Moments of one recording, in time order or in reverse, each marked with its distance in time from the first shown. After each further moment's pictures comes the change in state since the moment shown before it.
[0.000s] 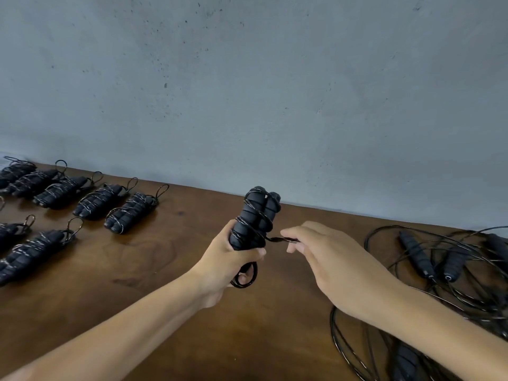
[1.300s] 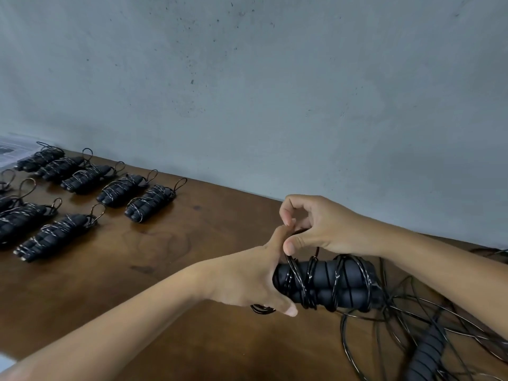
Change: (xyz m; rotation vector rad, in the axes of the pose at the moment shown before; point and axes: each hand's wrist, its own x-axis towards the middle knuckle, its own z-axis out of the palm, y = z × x) left_hand -0.035 0.042 0.007 0.791 -0.454 0.114; right_hand 0.077 0.018 -0.006 0.690 -0.369 -0.137
